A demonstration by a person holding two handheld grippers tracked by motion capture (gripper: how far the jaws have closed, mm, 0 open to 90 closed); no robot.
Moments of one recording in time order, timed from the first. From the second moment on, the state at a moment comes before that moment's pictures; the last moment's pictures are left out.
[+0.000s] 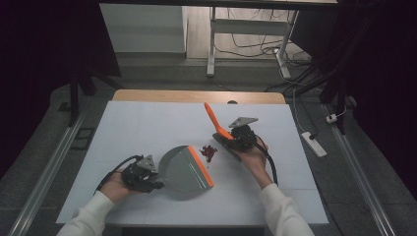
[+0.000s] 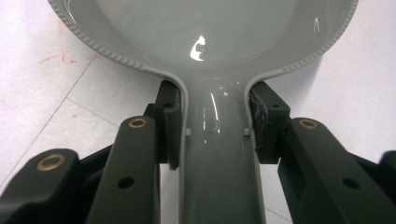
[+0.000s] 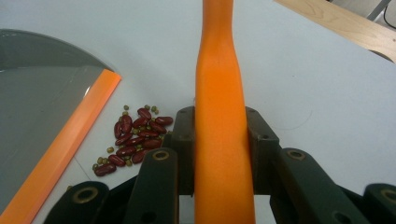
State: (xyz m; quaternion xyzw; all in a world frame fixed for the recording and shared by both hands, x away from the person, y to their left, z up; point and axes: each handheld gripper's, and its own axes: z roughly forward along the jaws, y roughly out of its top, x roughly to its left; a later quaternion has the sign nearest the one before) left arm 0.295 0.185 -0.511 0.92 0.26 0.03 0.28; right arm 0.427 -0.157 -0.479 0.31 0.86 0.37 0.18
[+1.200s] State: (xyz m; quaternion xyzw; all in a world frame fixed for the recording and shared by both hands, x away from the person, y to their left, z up) left arm 0.295 0.182 -0.512 0.92 0.27 0.03 0.28; right arm 0.420 -0.112 -0.487 0.25 0.89 0.33 0.17
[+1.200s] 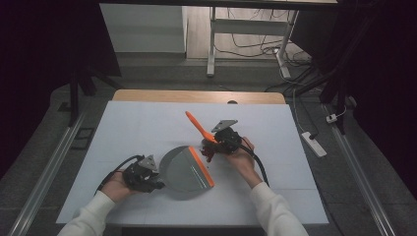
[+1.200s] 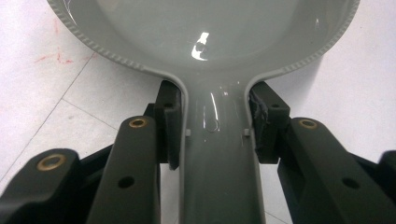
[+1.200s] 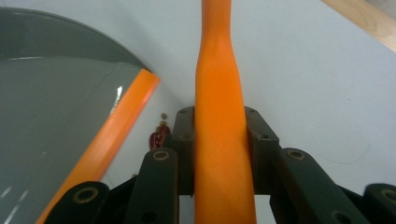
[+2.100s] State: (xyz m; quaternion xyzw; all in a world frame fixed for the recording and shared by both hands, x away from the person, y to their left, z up) left arm 0.294 0.181 -0.513 0.92 0.27 0.03 0.28; right arm 0.390 -0.081 -0.485 0.22 0.90 0.37 0.11
